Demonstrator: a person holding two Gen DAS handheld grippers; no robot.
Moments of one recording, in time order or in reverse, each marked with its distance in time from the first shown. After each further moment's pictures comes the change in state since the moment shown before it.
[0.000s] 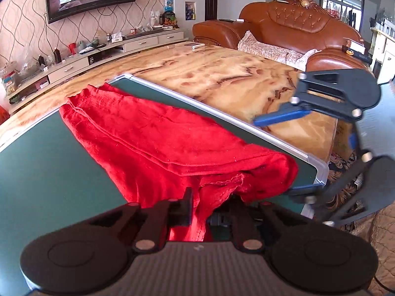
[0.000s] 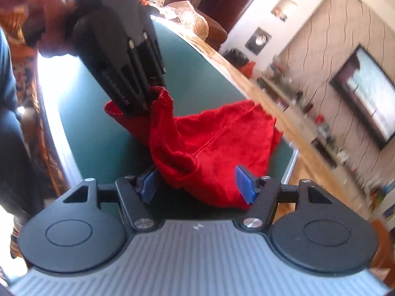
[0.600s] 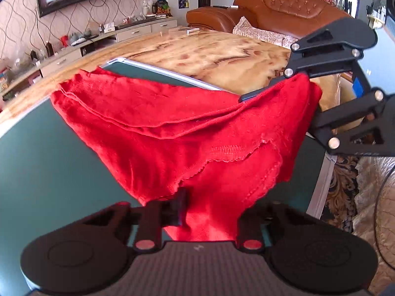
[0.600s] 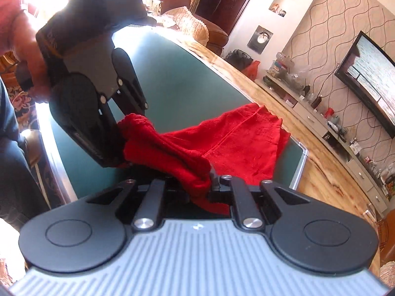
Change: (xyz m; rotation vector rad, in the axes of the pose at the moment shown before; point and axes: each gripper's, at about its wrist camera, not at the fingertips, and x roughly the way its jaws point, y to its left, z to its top) left arm 0.021 0.003 -0.018 0.035 0.052 -0.015; right arm 0.008 -0.026 0.008 0.122 -0.014 0.098
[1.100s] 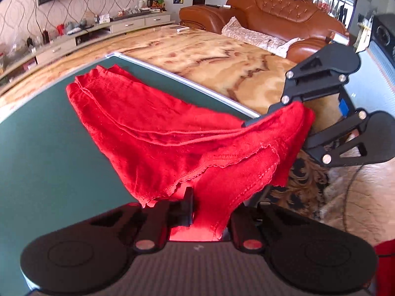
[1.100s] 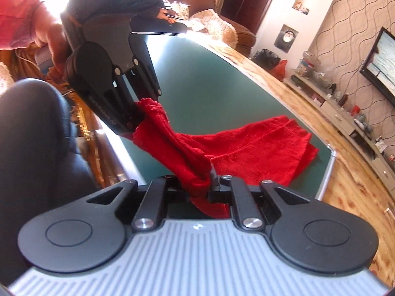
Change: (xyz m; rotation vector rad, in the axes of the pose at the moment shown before) left arm -0.098 -0.016 -0.031 -0.067 0.034 -0.100; right arm -0.063 0.041 0.019 0.012 0.021 0.166
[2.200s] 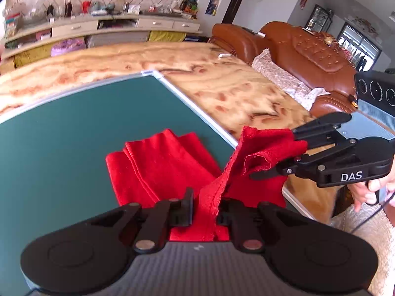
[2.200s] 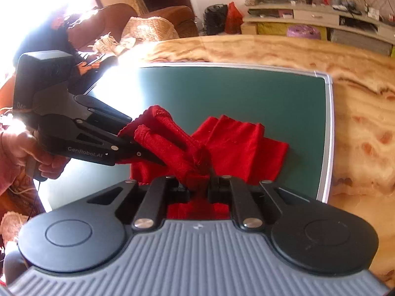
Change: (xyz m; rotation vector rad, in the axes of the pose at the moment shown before) left arm 0.091 0.172 0.136 -0.246 -0.050 -0.067; right arm 0.118 -0.267 0.011 0.702 0.067 0.153
